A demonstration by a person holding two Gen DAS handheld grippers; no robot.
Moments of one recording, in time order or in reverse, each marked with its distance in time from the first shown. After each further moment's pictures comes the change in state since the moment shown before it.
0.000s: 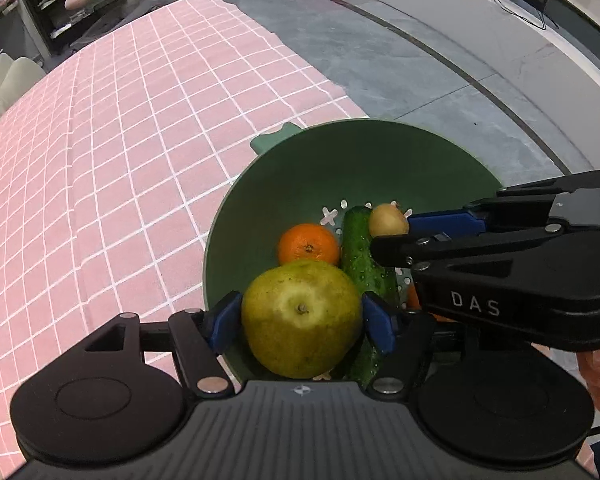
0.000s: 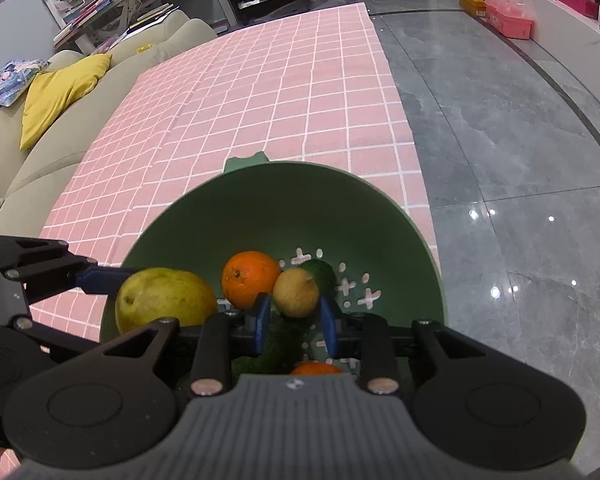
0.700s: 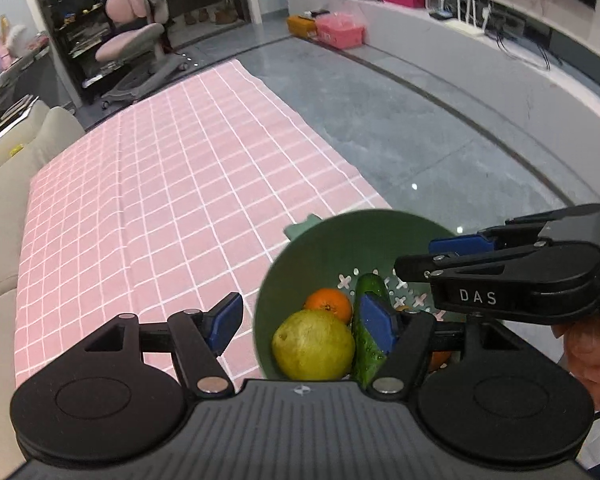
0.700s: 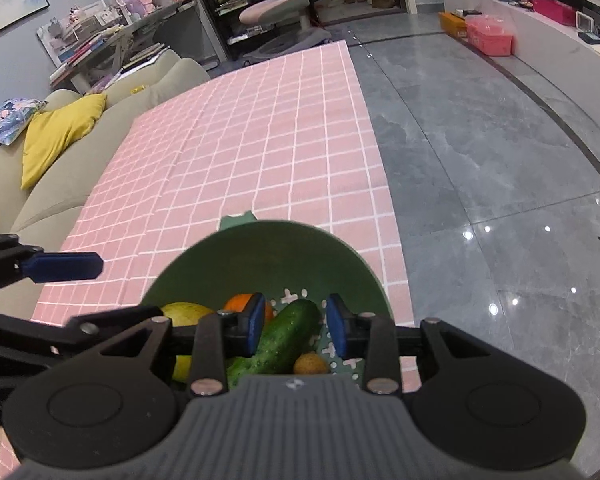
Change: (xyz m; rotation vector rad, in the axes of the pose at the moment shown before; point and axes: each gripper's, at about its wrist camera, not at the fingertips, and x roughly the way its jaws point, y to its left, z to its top) left arm -0.080 -0.002 0.007 -0.004 -0.182 0.087; right arm -0.039 -0.010 0.014 0.044 -0.102 -0.001
